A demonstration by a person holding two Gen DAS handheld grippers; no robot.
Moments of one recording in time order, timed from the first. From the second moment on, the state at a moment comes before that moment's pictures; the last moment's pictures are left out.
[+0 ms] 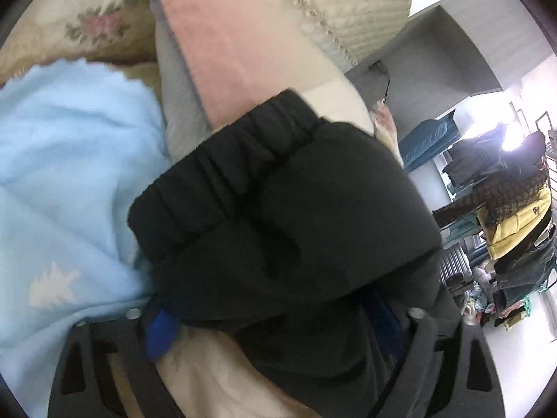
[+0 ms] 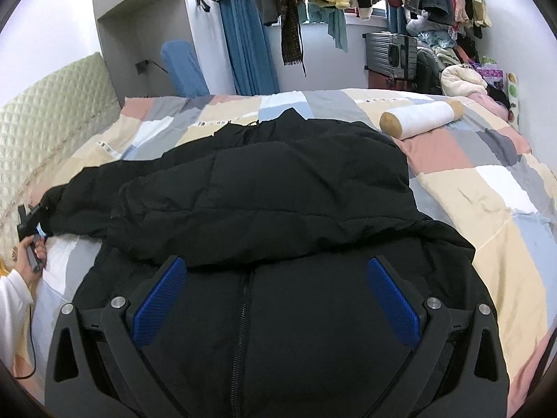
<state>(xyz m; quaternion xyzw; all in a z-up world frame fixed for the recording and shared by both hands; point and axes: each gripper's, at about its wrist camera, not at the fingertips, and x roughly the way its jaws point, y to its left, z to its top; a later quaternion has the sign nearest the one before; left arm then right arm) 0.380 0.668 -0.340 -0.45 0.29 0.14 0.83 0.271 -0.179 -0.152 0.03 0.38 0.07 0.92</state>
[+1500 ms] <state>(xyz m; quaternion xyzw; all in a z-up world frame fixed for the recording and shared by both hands) 0.344 0.219 0.086 -0.10 0.26 -0.01 0.96 0.199 -0.297 -0.099 0.04 0.28 0.10 0.95</state>
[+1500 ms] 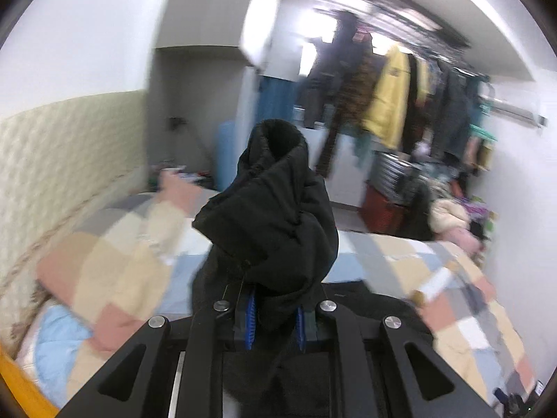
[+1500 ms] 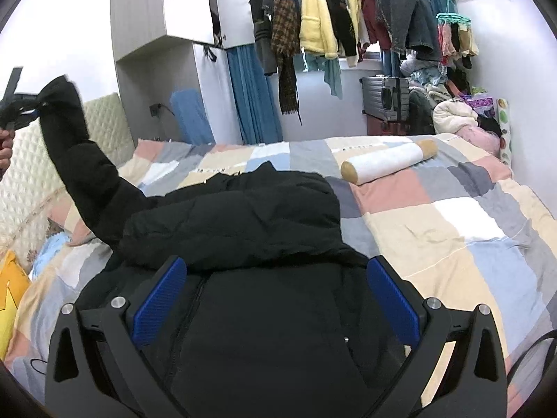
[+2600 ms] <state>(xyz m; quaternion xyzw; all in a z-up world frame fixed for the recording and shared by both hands) 0.416 -0.152 -0.191 0.02 0.32 -0.08 0.94 0.234 -0.382 -0.155 0.17 0.33 0.09 0.93</state>
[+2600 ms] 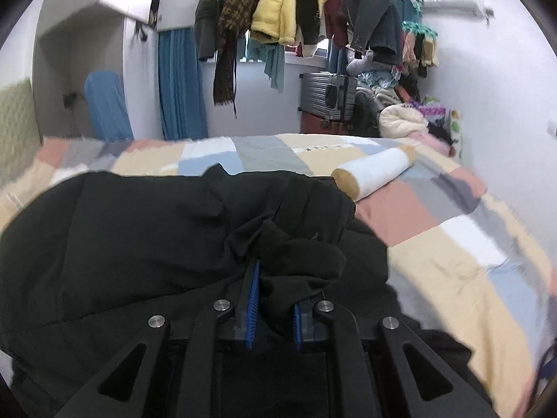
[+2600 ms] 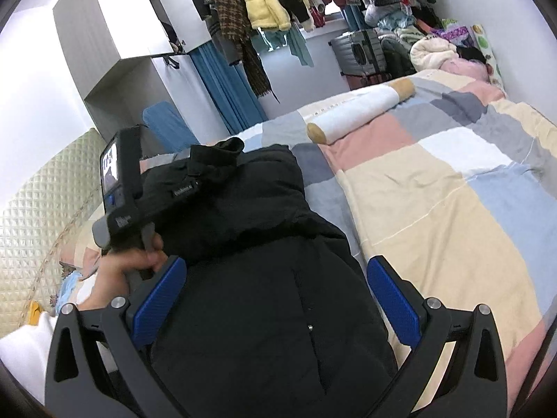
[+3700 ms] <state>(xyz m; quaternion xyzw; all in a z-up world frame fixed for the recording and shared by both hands) 0.229 -0.041 -0.101 -0.02 0.27 -0.02 0.96 0.203 -0.335 -0.124 0.08 0.28 0.11 0.95</state>
